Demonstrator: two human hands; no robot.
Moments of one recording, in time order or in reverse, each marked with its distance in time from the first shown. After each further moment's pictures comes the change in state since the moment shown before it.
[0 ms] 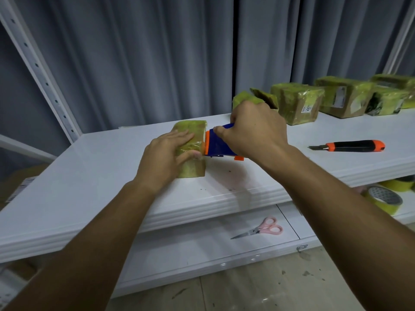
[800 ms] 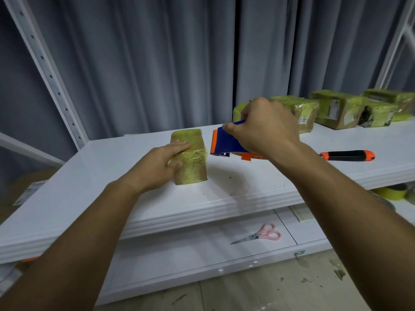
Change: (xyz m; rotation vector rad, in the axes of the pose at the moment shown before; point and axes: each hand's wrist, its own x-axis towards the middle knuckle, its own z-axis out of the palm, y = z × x) left_hand -0.003 -0.021 -0.030 -0.057 -0.263 -0.032; right_hand -0.003 -0.004 -0.041 0.033 -0.003 0.046
